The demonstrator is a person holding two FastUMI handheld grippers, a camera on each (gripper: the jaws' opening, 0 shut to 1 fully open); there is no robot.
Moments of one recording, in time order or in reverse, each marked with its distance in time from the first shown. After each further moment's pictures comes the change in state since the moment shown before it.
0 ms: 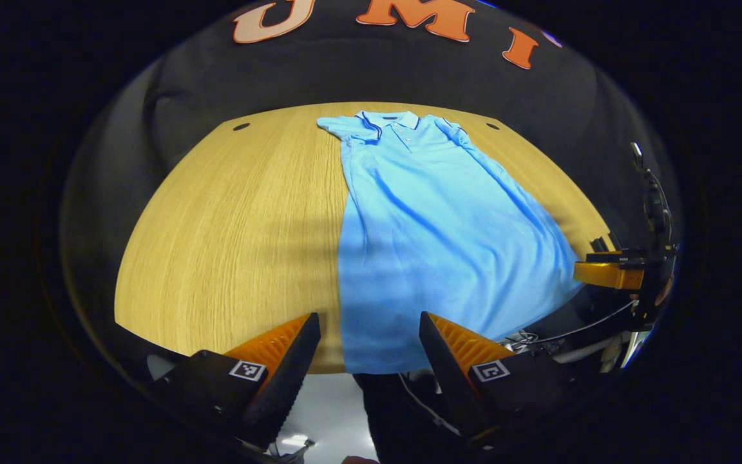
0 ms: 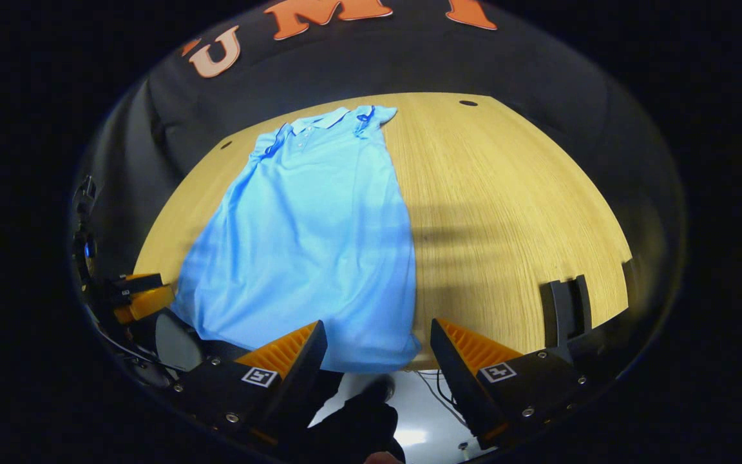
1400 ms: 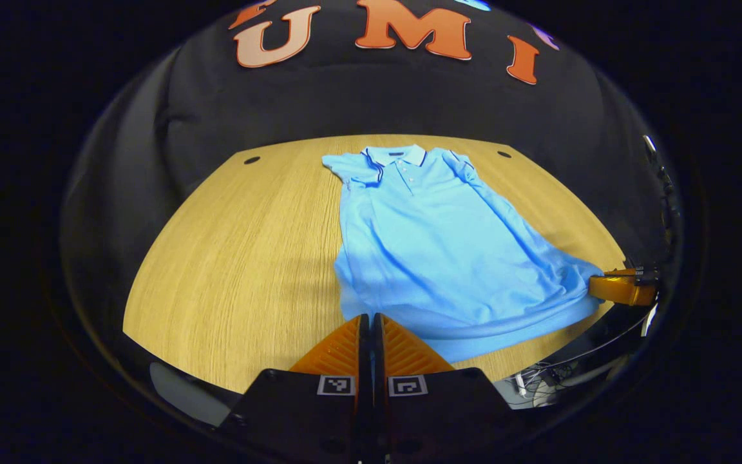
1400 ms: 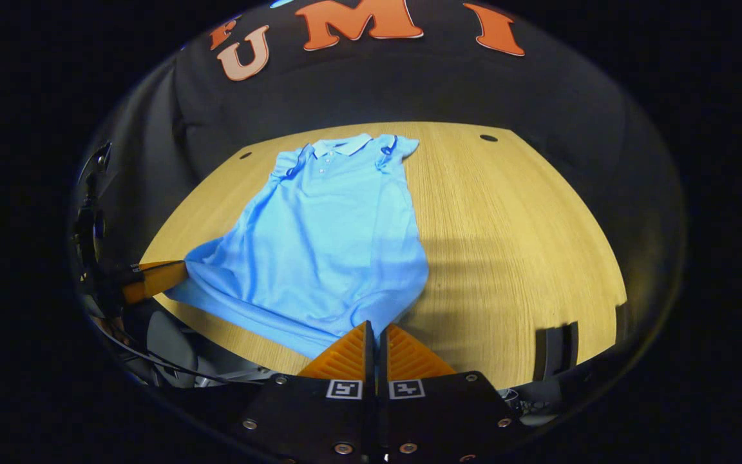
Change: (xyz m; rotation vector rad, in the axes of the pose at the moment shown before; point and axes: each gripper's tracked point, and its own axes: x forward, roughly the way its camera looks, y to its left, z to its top) left arm -0.003 -0.031 0.077 -0.041 -0.179 0.077; right arm -0.020 0.010 0.069 -0.069 -0.174 0.036
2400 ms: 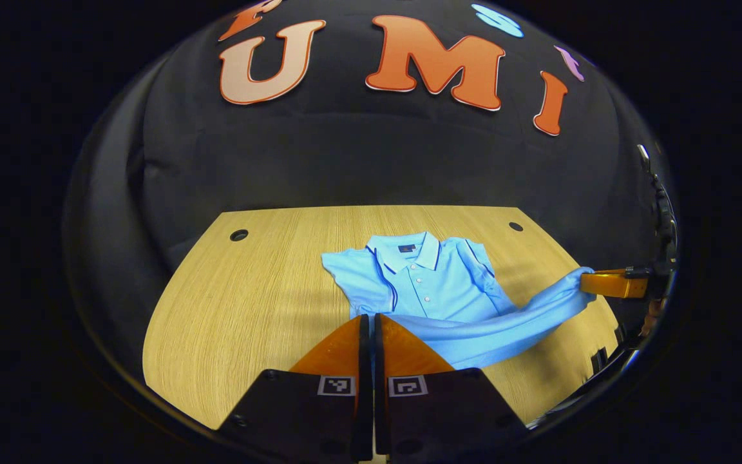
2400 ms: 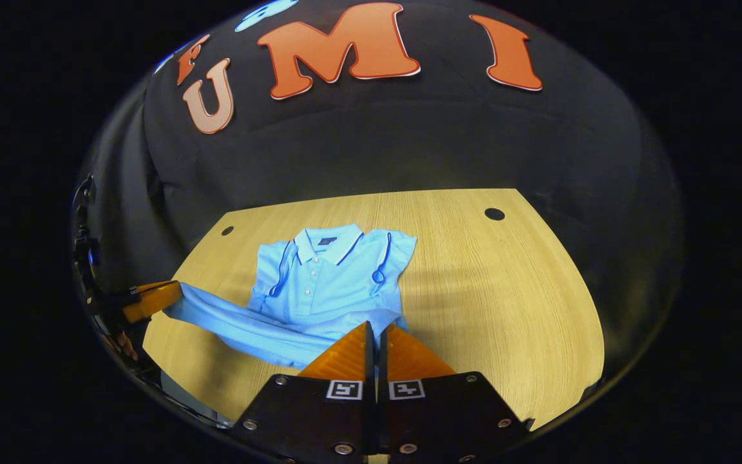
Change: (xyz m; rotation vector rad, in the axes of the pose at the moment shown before) left arm 0.083 0.043 0.213 -0.009 -0.142 -0.067; right arm 0.069 -0.013 0.215 0.072 -0.140 -0.036
